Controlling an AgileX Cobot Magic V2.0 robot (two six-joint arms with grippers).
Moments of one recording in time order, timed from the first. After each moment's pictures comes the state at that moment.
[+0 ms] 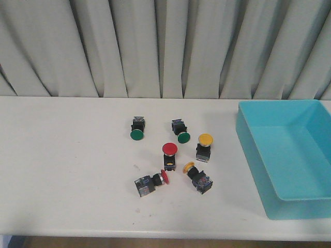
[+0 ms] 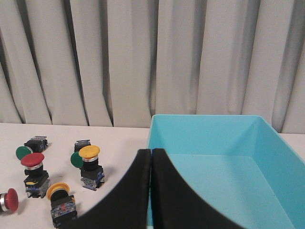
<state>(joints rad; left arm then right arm) 0.05 -0.01 0.03 0.00 0.10 0.01 0.09 -0.01 0.03 -0.09 0.05 0.09</state>
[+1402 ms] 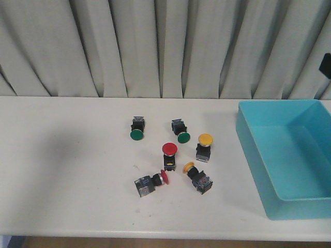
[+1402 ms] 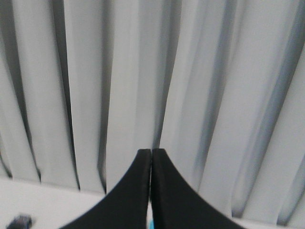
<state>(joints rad) -0.02 1.02 -0.82 0.22 -0.01 -0.40 0.11 0.92 -0.87 0.04 0.07 -0.12</state>
